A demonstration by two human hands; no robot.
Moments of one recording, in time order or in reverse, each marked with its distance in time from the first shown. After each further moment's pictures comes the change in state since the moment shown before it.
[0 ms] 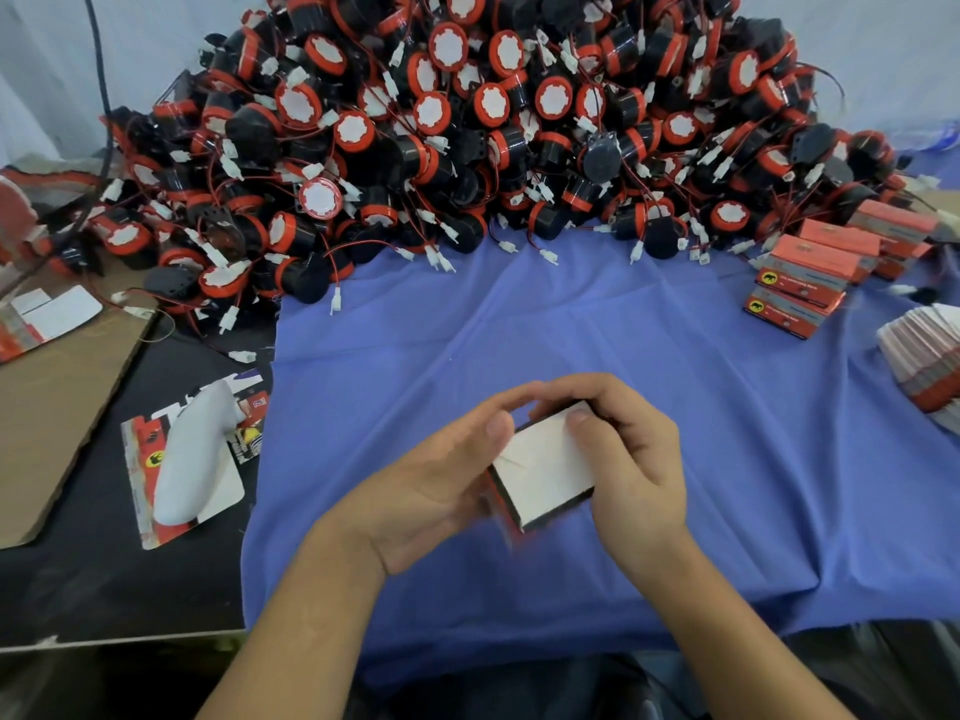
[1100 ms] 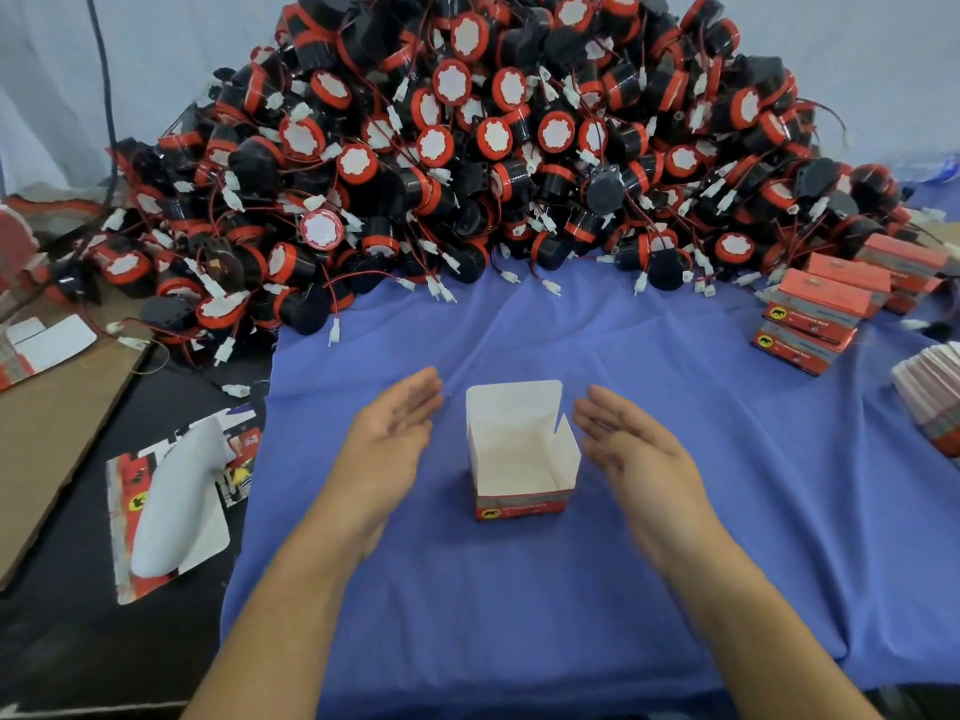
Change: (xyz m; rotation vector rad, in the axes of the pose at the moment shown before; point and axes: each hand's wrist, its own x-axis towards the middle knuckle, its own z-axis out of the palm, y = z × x) left_hand 0.030 0.006 -0.048 0.256 0.655 0.073; right_hand 0.042 0.060 -0.039 0.111 0.160 0.551
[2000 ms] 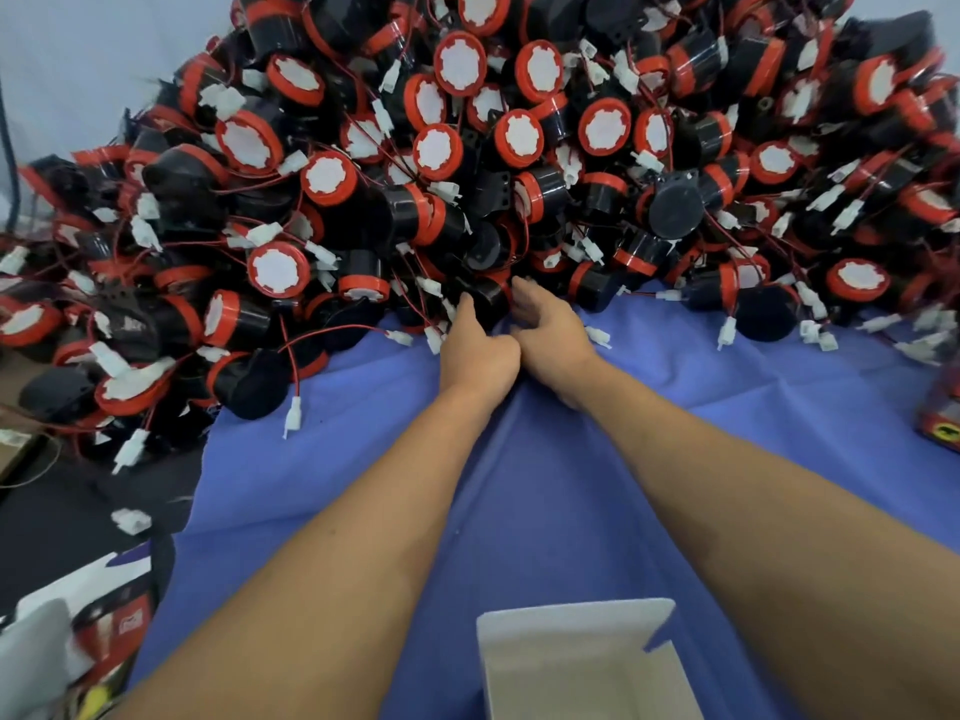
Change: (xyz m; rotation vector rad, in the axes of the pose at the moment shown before) left_hand 0.272 0.001 0.079 0.197 0.175 0.062; right_hand 0.292 -0.008 0.126 -0.480 -0.192 -0.284
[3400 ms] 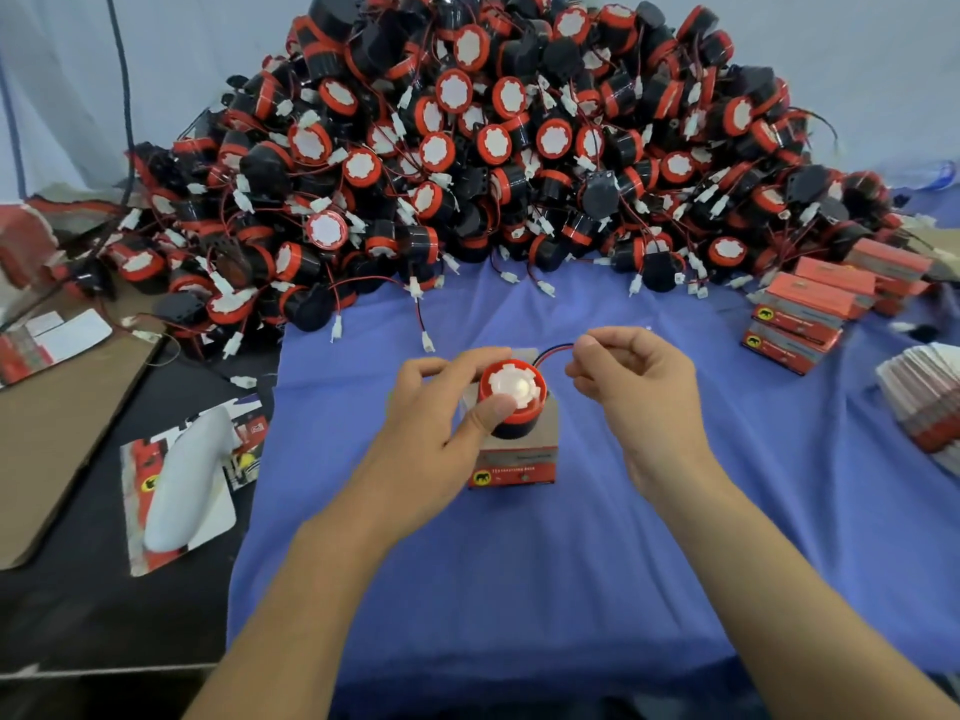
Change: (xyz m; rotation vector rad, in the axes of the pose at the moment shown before) left_hand -0.278 0.028 -0.113 0.233 -0.297 0.401; right_hand -0.286 -0.100 -0.080 0.369 0.356 0.108
